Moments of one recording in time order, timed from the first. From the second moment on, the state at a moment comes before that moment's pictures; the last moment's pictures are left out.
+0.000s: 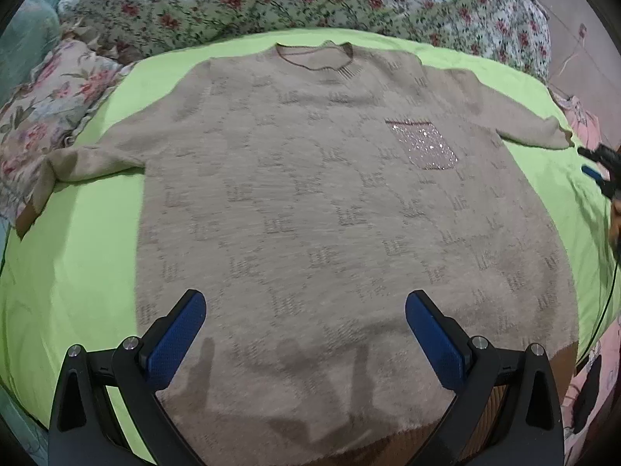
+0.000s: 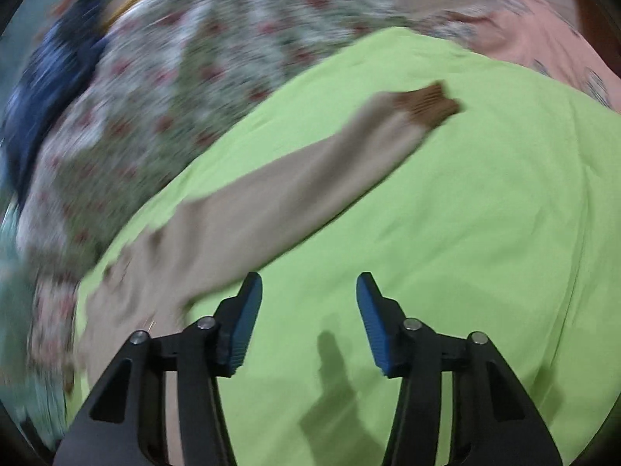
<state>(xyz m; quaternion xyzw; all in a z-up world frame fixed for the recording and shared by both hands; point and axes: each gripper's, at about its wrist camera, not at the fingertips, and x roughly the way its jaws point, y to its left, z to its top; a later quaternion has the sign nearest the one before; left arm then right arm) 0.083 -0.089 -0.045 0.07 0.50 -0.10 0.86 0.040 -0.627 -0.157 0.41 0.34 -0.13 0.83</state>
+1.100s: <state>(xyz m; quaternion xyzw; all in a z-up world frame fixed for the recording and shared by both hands) 0.109 -0.049 -0.060 -0.02 0.51 -0.12 0.85 0.198 -0.391 -0.074 0.37 0.33 0.21 0.84</state>
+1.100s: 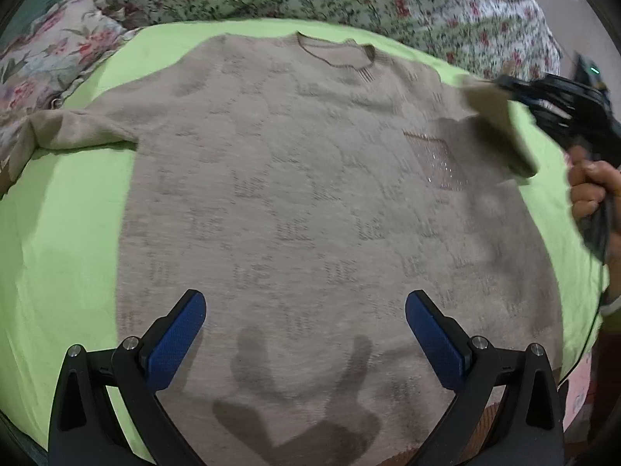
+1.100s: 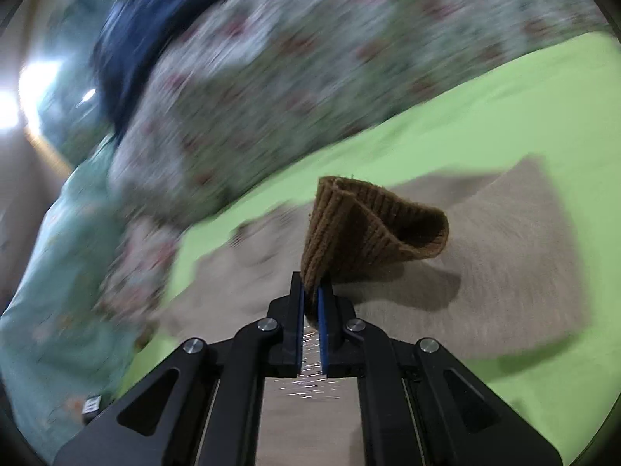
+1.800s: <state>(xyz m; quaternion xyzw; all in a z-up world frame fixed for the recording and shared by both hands) 0.221 -0.036 -0.083 -0.09 0.48 -0.19 0.85 0.257 -0.228 -0.092 0.38 0.39 0.32 0.77</state>
